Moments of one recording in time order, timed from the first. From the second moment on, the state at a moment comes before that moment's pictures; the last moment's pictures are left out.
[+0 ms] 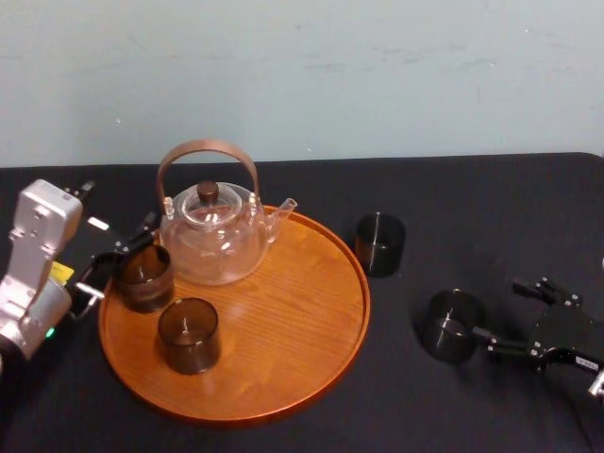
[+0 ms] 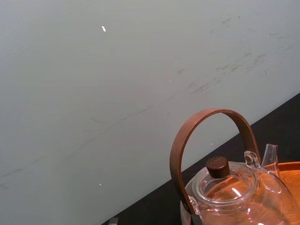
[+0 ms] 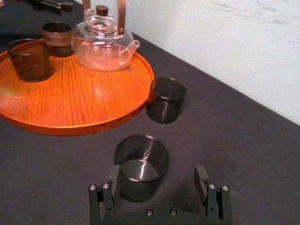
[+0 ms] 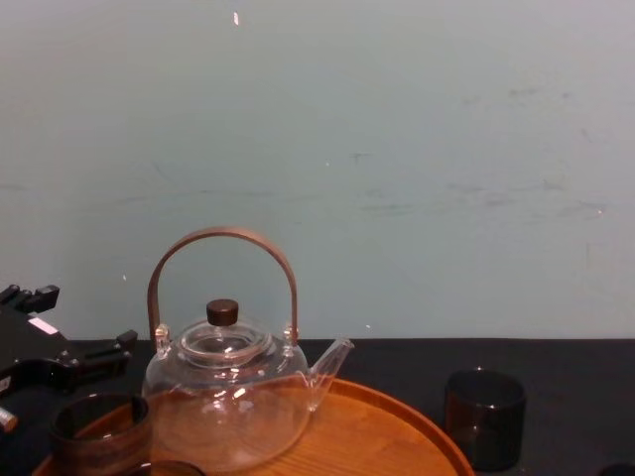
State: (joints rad) left arm -0.20 0.60 0.45 -1.41 -0.25 -0.12 0.03; right arm -0.14 0.86 -0.24 -1.73 0.46 0.05 0.42
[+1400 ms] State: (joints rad) left arm -0.20 0.60 0.45 -1.41 -0.25 -0.12 0.03; right arm -0.05 0.75 -0.28 -1.64 0.40 0.15 0.52
